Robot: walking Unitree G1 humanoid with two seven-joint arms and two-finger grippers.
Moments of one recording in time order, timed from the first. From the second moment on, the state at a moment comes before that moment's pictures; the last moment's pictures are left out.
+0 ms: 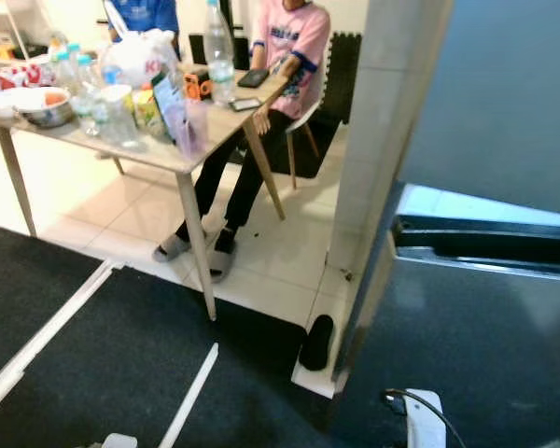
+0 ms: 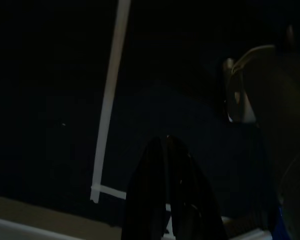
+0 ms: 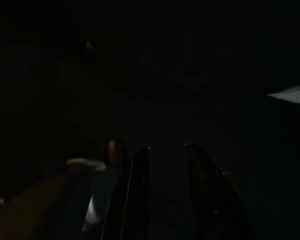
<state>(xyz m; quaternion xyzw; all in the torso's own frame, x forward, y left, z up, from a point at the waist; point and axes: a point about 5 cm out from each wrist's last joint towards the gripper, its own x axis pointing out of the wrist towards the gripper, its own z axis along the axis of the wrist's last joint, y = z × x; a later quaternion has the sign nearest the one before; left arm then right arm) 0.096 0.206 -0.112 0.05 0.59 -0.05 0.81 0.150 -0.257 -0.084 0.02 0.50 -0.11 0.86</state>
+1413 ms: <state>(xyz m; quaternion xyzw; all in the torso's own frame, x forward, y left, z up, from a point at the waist) 0.091 0.207 -0.113 0.05 0.59 -0.05 0.80 0.294 -0.246 0.010 0.06 0.27 -0.04 0.96</state>
